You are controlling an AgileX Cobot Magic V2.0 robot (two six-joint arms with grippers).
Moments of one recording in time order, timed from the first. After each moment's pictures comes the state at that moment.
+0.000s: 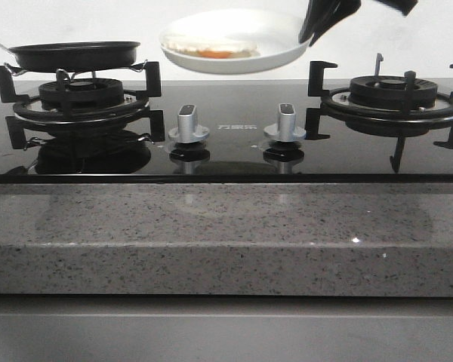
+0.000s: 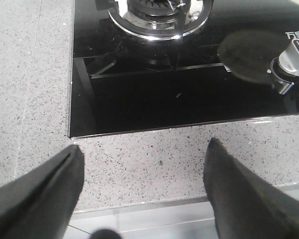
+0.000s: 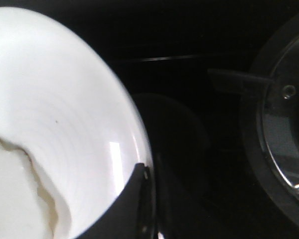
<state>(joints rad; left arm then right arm) -0.13 0.61 -0.85 -0.06 0.98 0.05 0.24 1.94 -1.90 0.26 0.95 0.28</state>
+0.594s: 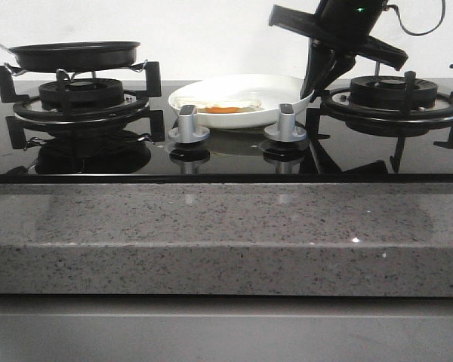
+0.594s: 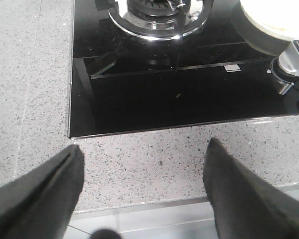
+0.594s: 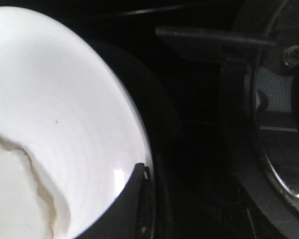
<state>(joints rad) -0.13 0.61 -0.85 -0.06 0.98 0.05 0.22 2.07 -1.94 0.27 1.04 0.28</state>
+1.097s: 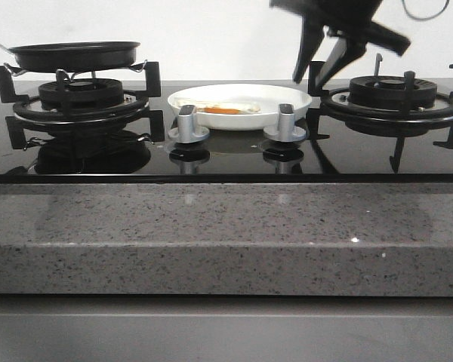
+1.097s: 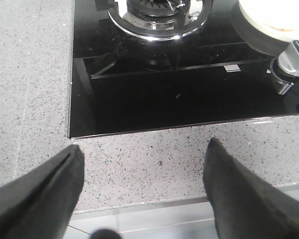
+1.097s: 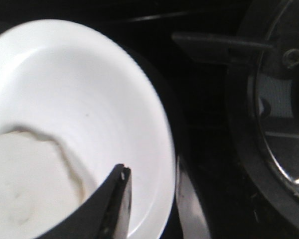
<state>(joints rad) -0.13 0.61 -0.85 -0.06 0.98 0.05 0.22 2.02 -1.94 0.28 1.05 0.28</state>
